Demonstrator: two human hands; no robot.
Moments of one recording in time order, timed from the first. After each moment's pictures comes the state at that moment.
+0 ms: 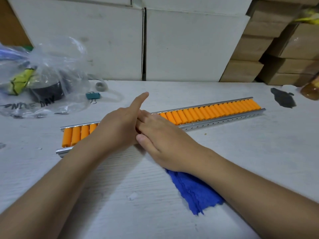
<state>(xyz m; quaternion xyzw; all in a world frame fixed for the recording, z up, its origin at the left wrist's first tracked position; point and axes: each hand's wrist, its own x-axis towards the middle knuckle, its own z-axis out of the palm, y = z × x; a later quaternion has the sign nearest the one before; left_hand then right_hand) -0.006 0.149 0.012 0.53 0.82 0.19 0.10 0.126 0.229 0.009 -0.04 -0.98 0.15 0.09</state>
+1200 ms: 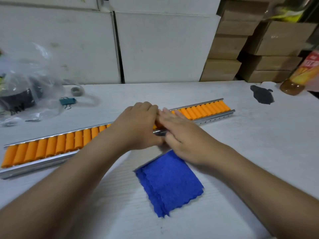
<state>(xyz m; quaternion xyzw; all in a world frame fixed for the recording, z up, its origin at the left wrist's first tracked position) 0.060 0.212 0.021 0.62 0.78 0.07 0.05 0.204 0.297 0.009 -0.15 -0.97 0.18 0.06</state>
